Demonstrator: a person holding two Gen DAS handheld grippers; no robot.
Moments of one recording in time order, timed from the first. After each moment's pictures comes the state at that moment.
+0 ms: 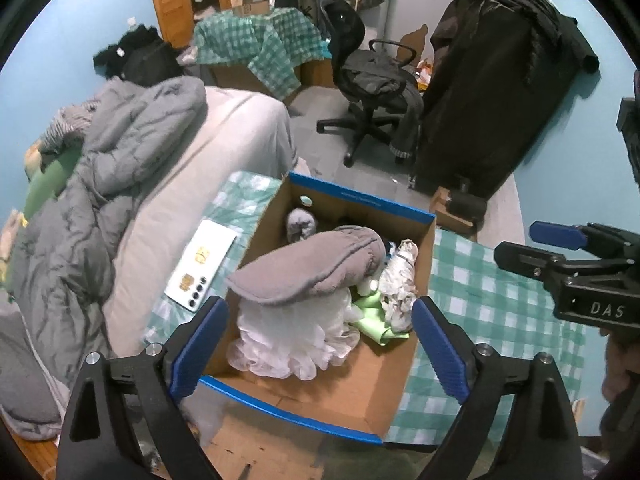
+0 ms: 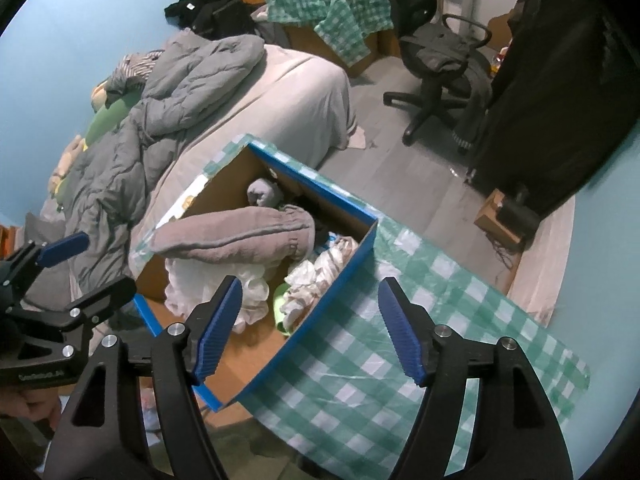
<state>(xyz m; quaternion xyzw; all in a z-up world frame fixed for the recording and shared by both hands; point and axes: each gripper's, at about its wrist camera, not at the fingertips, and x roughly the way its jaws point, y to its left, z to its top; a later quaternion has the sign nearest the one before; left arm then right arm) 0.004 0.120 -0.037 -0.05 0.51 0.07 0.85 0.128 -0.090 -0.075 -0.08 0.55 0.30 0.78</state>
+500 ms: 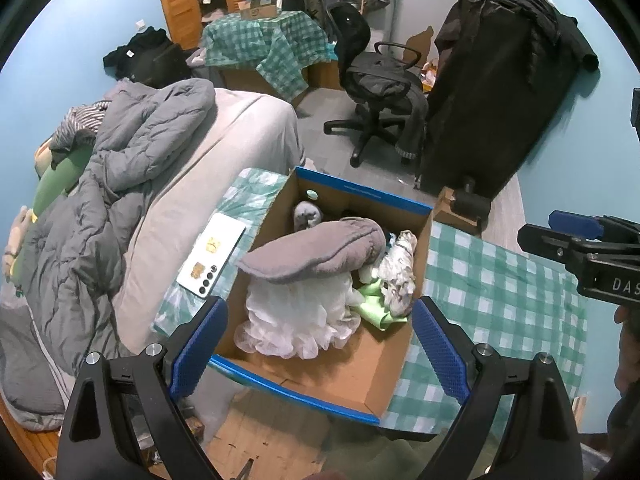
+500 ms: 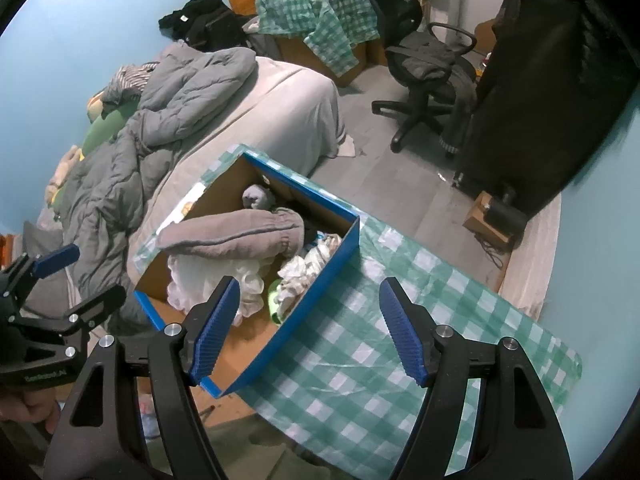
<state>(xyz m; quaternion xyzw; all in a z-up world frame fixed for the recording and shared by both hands) -0.022 0.112 -0.028 -0.05 0.51 0.09 0.85 0.111 -0.112 -0.053 -0.08 0.53 0.29 0.79</state>
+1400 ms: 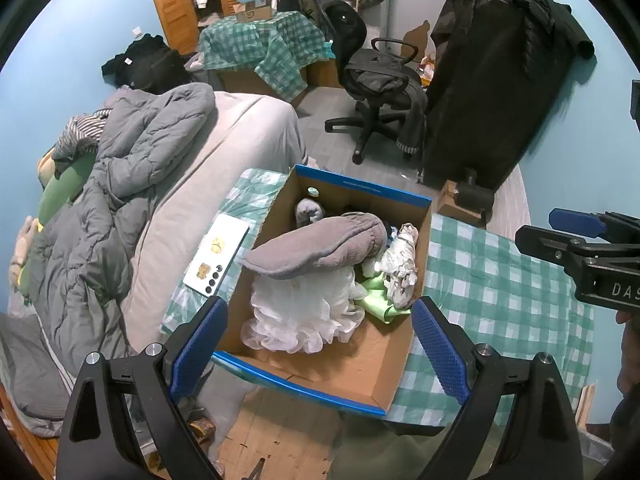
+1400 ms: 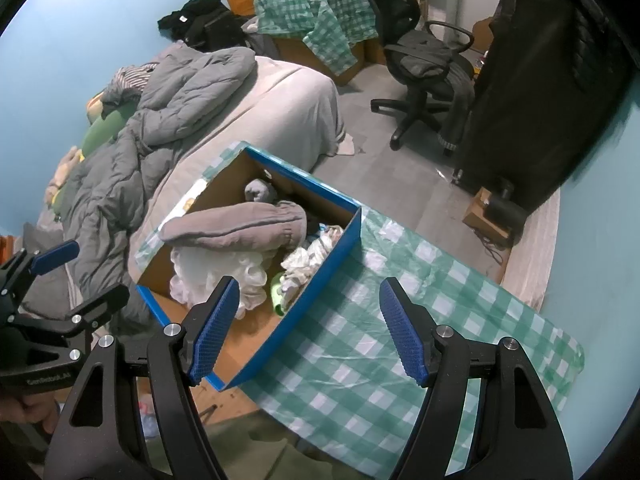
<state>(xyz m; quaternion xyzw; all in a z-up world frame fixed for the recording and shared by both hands) -0.026 0.105 -0.024 -0.03 0.52 0.09 0.85 0.099 -0.115 -0.055 -0.07 0.54 0.28 0.79</state>
